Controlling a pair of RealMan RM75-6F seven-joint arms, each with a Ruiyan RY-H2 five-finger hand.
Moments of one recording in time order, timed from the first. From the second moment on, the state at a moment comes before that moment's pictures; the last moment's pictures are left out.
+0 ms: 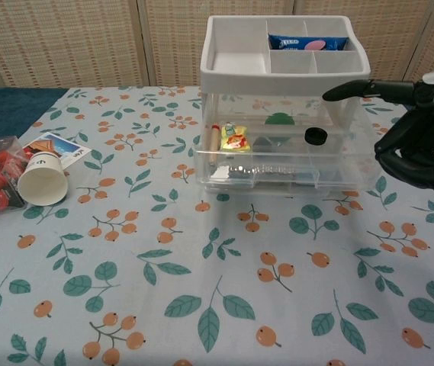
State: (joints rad) left arm -0.12 -1.12 -0.03 -1.62 1.49 1.44 0.12; right arm 0.49 -1.06 0.01 -1.99 -1.56 1.04 0.28
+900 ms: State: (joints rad) left arm -0.10 -1.10 -0.03 -1.62 1.50 1.48 0.11; right arm 0.82 -1.13 0.22 -1.95 -1.30 0.87 -0.45
